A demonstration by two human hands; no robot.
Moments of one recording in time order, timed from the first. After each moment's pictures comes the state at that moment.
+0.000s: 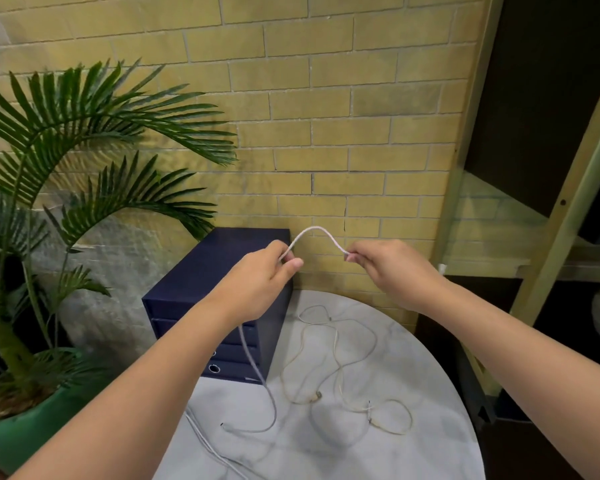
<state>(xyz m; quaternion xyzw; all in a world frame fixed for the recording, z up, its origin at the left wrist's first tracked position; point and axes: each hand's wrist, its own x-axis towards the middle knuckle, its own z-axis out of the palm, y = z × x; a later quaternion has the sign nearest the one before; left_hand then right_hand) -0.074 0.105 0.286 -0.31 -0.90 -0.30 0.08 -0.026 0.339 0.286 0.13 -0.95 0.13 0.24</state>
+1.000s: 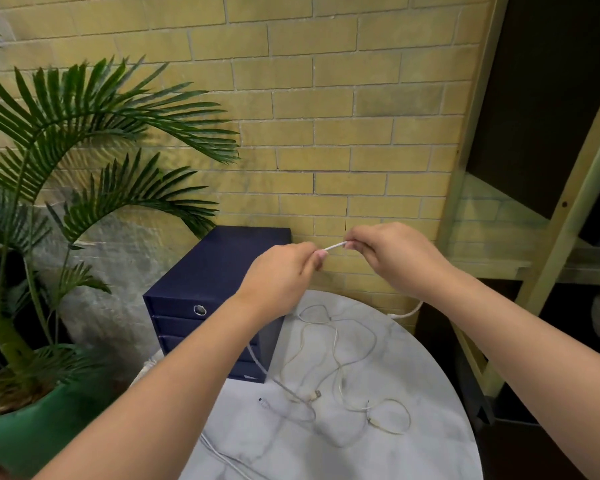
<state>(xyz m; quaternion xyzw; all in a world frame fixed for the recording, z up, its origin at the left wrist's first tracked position) -0.065 0.136 0.290 -0.33 -0.90 -0.24 0.15 -0.022 0.330 0.310 0.16 -0.94 0.07 0.29</state>
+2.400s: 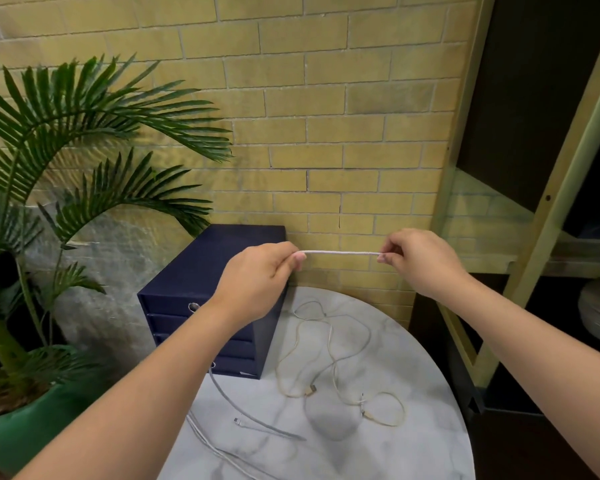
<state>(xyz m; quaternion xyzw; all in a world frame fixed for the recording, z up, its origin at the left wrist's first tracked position) -0.058 0.113 0.283 -0.32 -0.88 -0.28 0.21 -0.014 0.372 0.288 -0.03 -0.96 0.14 0.22</state>
